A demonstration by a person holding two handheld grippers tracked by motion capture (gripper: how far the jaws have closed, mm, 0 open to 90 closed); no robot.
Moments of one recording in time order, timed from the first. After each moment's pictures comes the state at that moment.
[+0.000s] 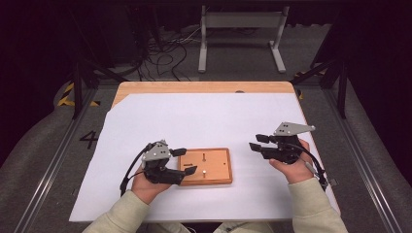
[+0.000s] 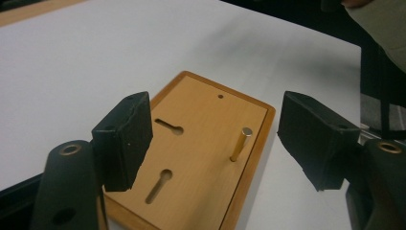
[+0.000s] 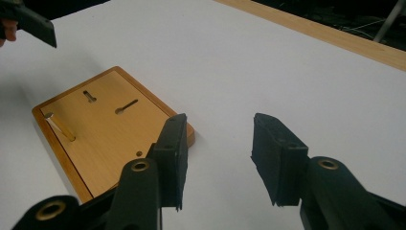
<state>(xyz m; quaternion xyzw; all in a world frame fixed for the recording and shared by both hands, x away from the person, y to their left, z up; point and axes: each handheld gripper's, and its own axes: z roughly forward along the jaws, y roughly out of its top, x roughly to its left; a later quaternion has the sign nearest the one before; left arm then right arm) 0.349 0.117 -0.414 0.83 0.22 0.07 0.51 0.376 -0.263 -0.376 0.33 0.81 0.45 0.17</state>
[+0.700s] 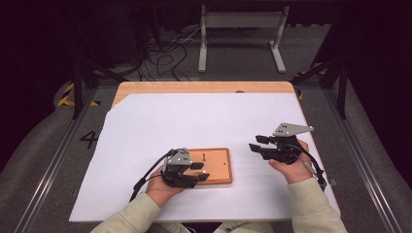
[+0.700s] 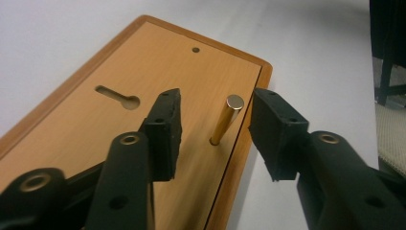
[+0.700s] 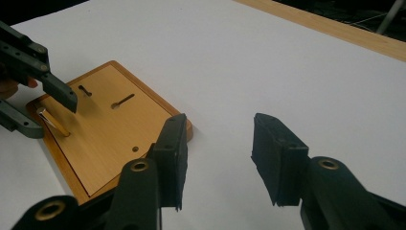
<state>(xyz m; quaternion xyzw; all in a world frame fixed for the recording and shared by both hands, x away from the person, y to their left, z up) 0.357 0.080 -0.446 0.87 0.20 0.02 0.45 0.379 -0.263 -0.382 0.33 0.81 0.45 0.17</state>
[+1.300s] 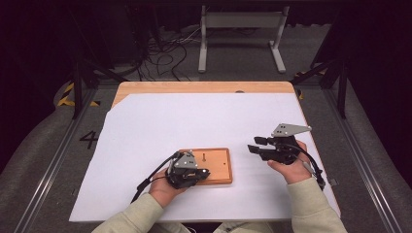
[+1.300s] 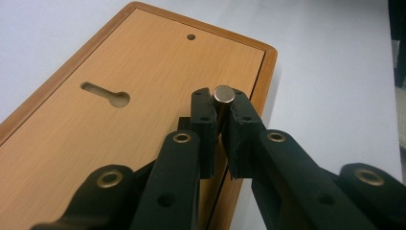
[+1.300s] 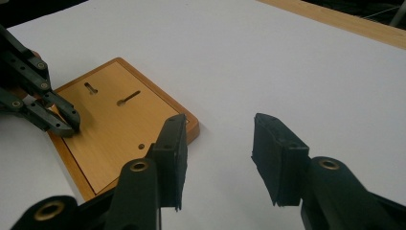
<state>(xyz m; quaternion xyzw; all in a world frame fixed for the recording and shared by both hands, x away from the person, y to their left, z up) 0.354 0.071 -0.450 0.88 0.18 0.04 0.43 0.380 -0.261 -0.386 0.33 0.82 0.45 0.15</state>
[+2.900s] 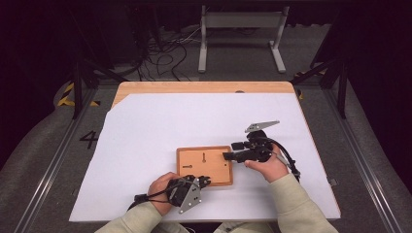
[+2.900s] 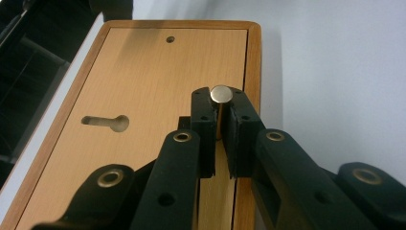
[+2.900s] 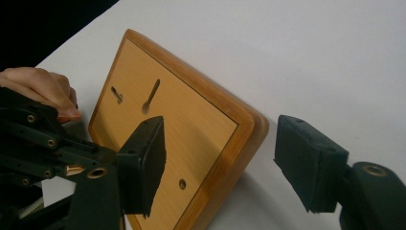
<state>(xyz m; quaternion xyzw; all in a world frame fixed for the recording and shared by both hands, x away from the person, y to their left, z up) 0.303 0.066 -0.464 0.87 -0.03 0.30 0.39 0.408 -0.202 -0.411 0.36 0.82 0.44 -0.01</state>
